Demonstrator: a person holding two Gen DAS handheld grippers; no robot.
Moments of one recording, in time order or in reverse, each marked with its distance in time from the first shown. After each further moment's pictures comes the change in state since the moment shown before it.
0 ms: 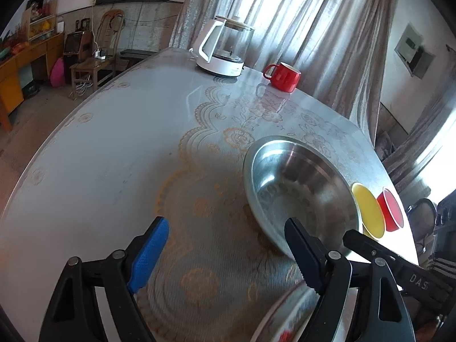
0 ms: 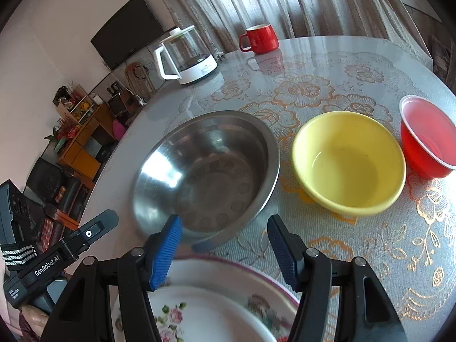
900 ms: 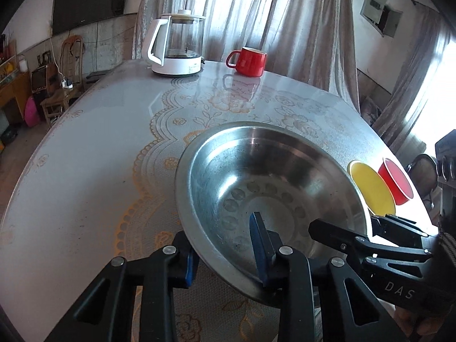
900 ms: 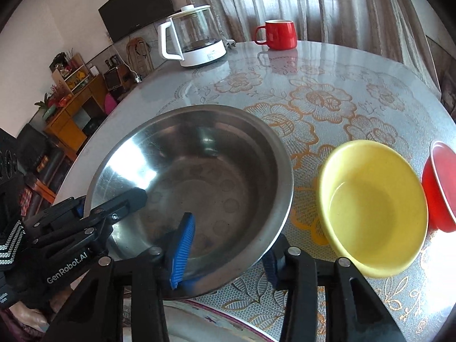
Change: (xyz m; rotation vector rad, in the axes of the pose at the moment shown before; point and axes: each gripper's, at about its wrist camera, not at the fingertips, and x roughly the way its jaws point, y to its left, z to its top) left arm 0.027 -0.028 0.004 0.219 0.005 -0.039; right arm 0.038 0.019 0.017 -0.166 0.049 -0.092
